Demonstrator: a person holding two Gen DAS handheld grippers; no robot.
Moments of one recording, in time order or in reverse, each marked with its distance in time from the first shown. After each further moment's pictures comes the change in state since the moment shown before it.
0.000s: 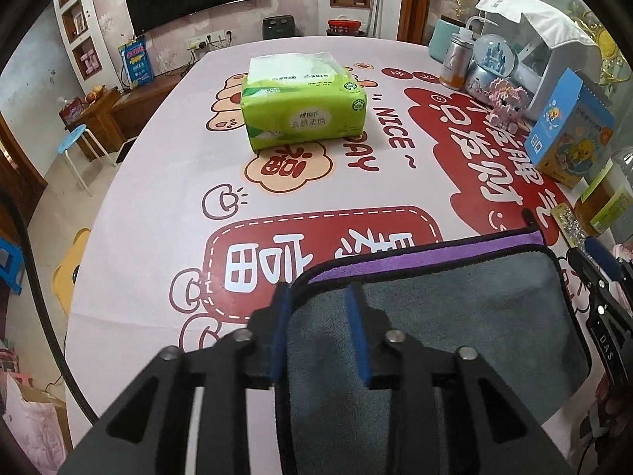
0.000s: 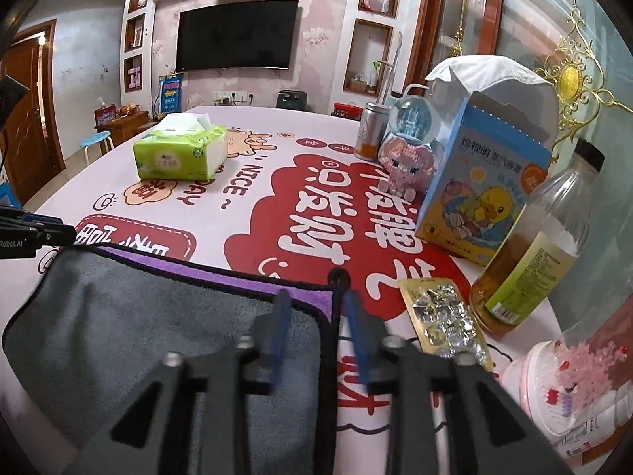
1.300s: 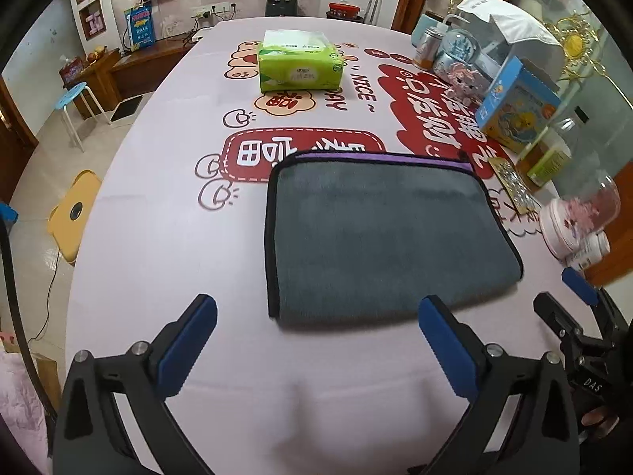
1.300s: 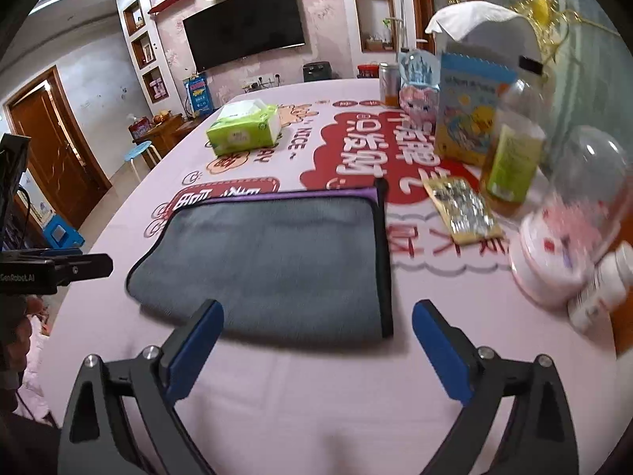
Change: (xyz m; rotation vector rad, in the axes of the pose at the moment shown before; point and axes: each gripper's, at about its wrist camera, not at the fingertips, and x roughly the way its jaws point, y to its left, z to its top) left arm -0.114 0.003 -0.099 -0.075 0.089 -0.093; right arm -0.123 -0.005 -0.059 0.171 0.142 0.243
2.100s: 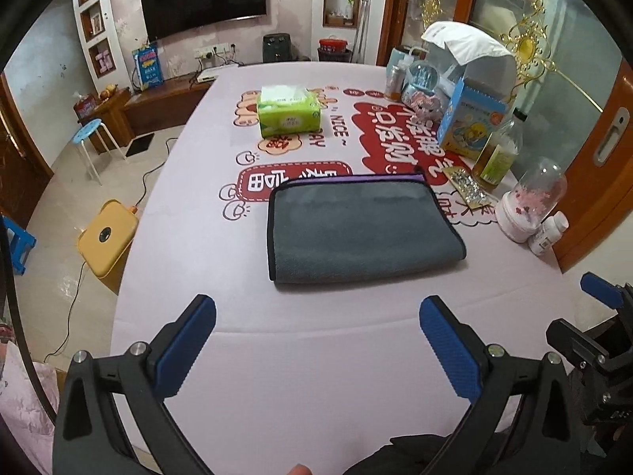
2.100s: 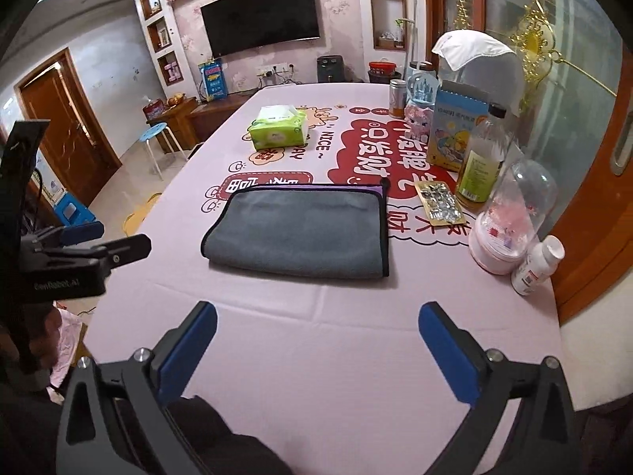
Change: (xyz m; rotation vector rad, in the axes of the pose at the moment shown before) left arm -0.133 -0.038 -0.046 0.054 -0.126 0.046; right arm -0.144 0.041 -0.002 -0.041 0.069 -0.007
